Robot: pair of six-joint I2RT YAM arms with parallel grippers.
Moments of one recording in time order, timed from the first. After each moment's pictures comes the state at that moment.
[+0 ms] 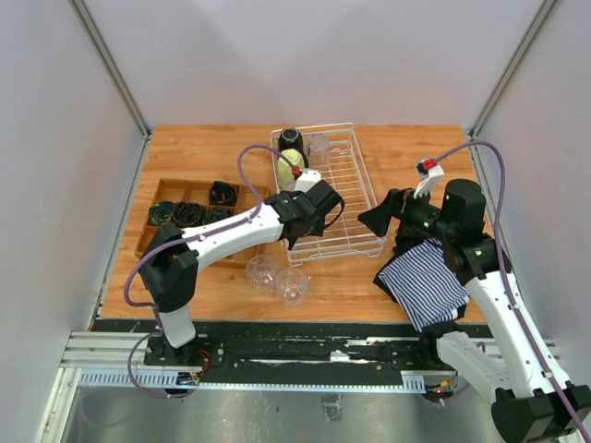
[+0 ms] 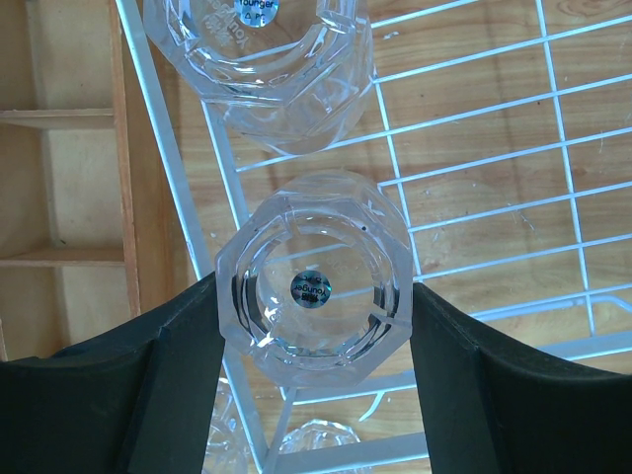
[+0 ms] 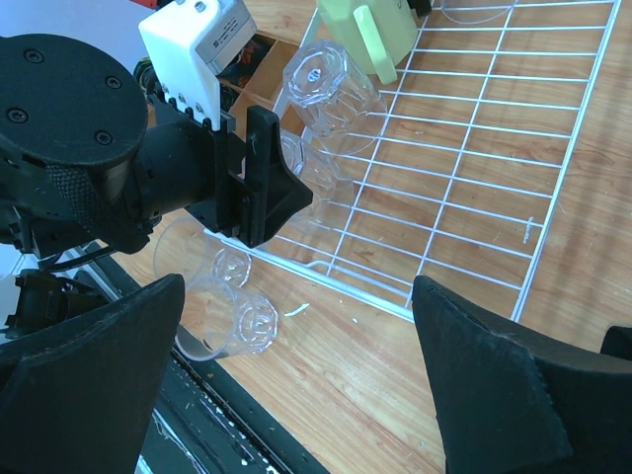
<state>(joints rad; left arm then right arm) -0.92 1.77 1.42 -0.68 -0.59 -0.67 0.23 0.85 0.90 -0.41 -0.51 0.31</state>
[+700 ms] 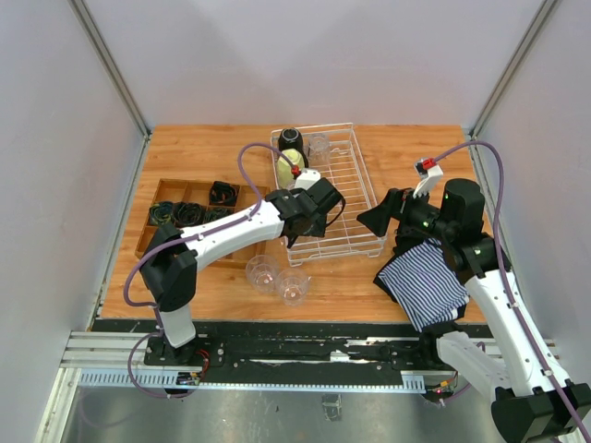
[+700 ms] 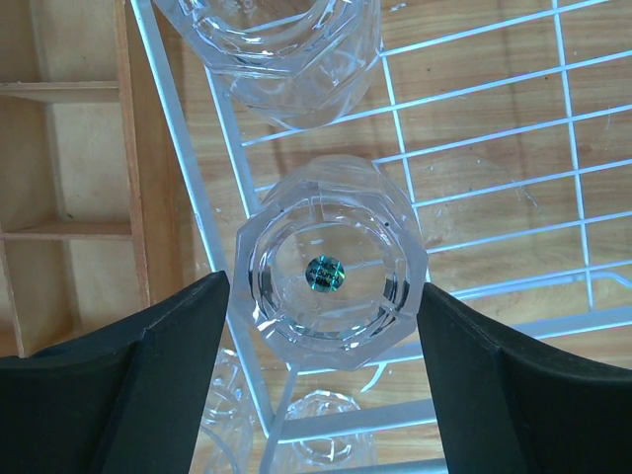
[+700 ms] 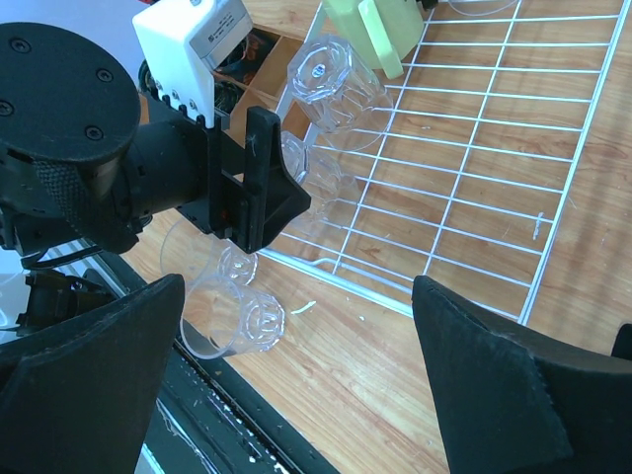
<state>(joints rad) -0.92 1.78 1.48 -0.78 -0.56 -0.70 0.23 0.86 0.90 -0.41 -0.52 0.33</state>
